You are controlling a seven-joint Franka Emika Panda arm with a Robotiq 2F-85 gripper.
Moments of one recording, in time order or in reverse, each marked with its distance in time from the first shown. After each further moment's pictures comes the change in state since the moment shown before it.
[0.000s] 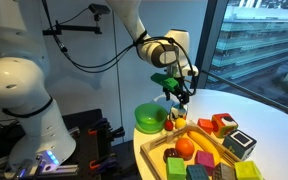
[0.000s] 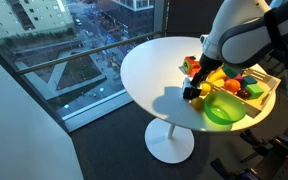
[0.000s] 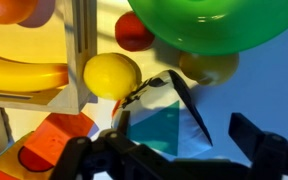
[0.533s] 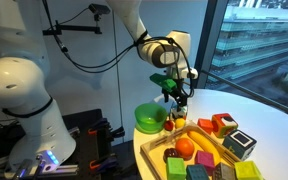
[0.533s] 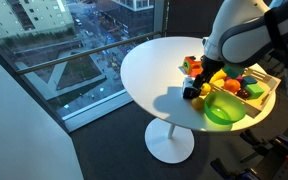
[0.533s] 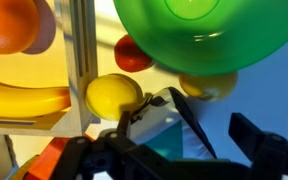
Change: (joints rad) arm 0.000 0.001 -0.009 0.002 -0.001 -0.062 0.049
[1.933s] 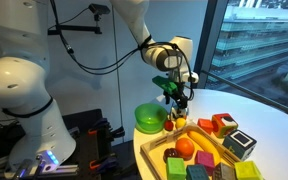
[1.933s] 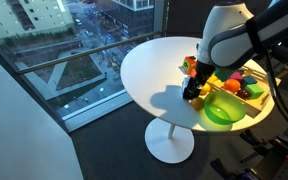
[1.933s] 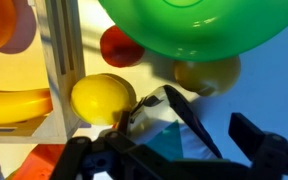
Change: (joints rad) arm 0.017 0.090 0.000 0.074 0.000 -0.017 0.060
